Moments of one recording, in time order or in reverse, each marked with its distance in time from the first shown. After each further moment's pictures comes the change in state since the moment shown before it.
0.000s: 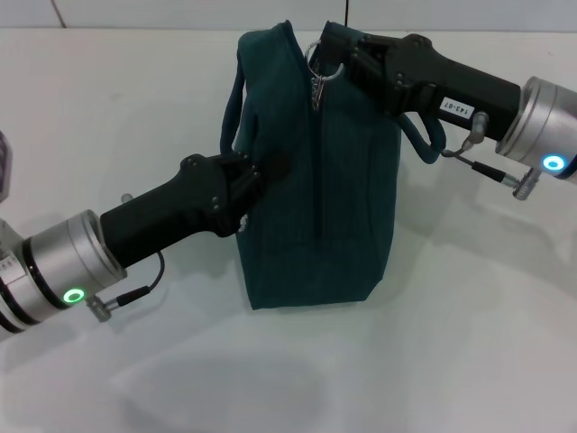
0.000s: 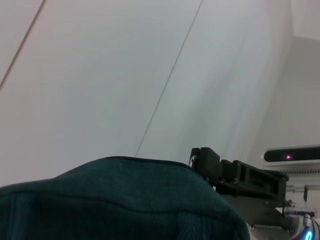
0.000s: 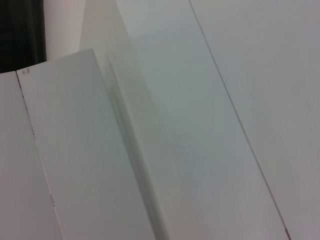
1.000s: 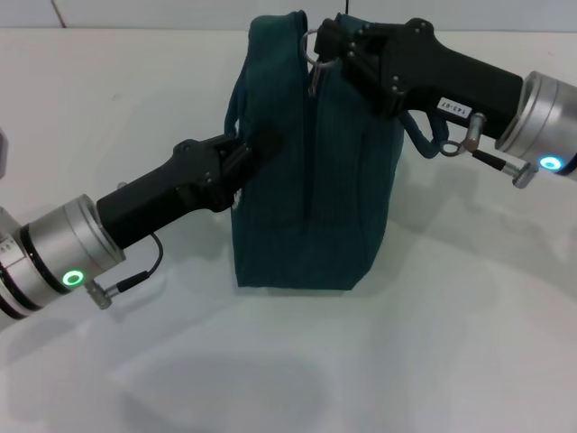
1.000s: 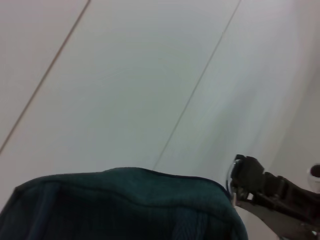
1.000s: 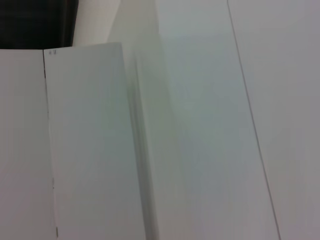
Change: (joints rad) left arm -0.008 -0.001 0.001 0.005 -0.049 -0.040 -0.068; right arm -0.010 0.001 0.000 -0.034 -0.001 -0.004 -0.178
